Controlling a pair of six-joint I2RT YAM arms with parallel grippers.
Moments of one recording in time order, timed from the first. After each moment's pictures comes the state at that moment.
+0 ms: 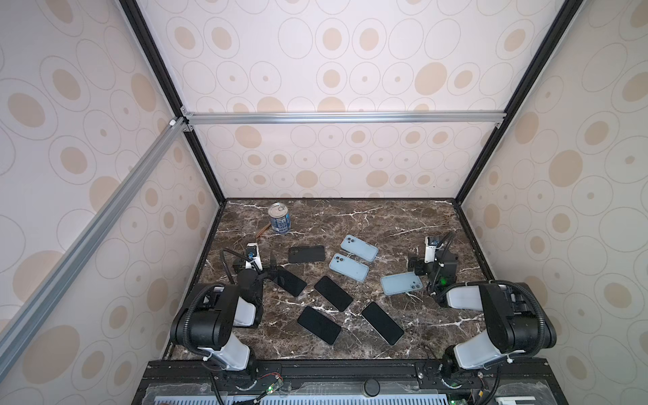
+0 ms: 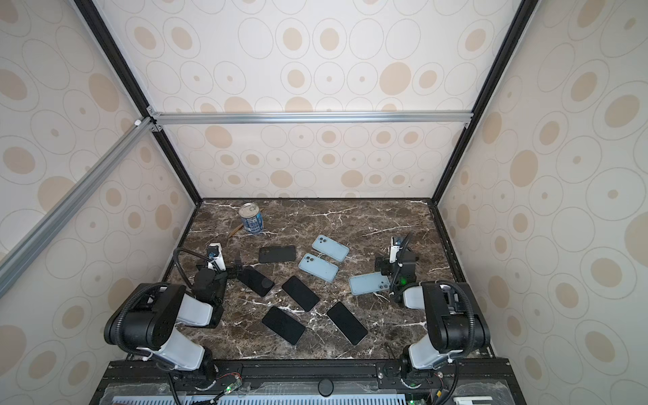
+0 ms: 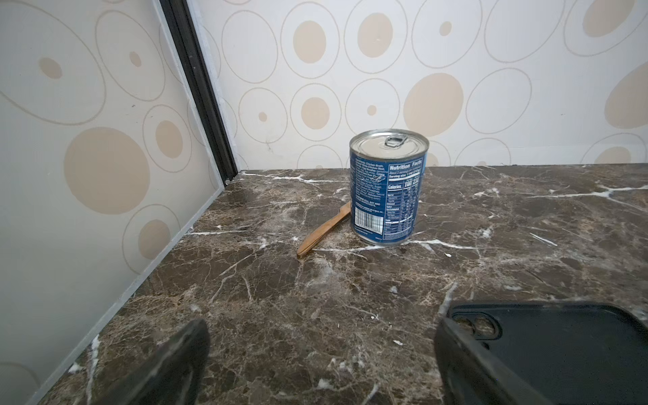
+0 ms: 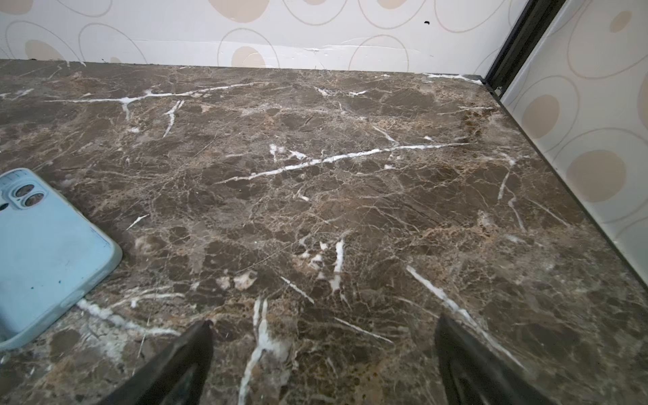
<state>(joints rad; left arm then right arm) -0.05 1.59 0.20 1.28 -0.20 0.05 0.04 1.54 0.41 0.68 0.05 -0.01</state>
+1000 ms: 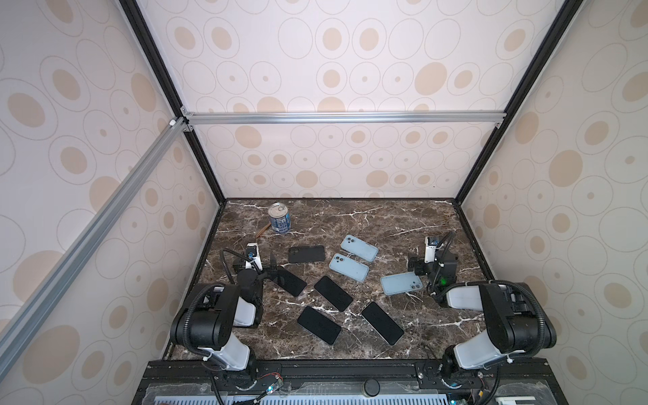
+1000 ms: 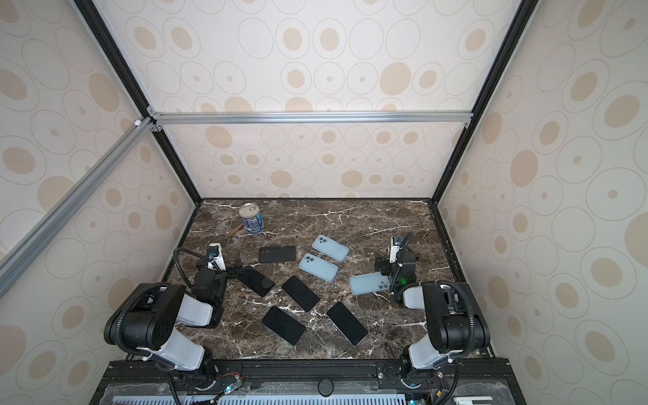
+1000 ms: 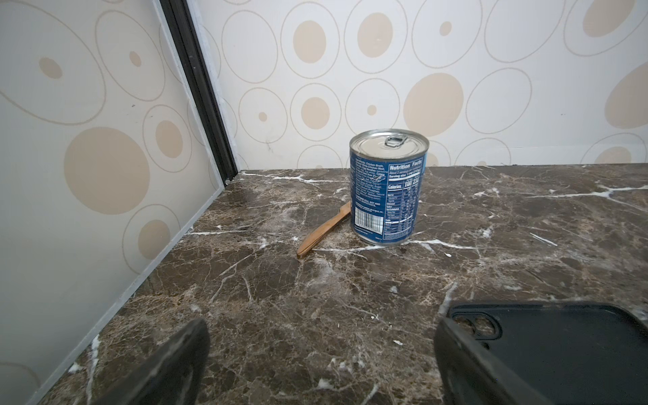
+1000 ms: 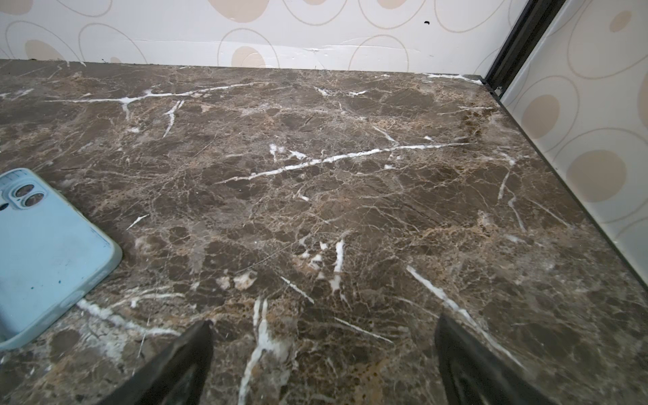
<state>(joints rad) -0.05 1.59 0.20 1.28 -0.20 0.05 0.04 1.54 0.41 0.68 0.05 -0.01</state>
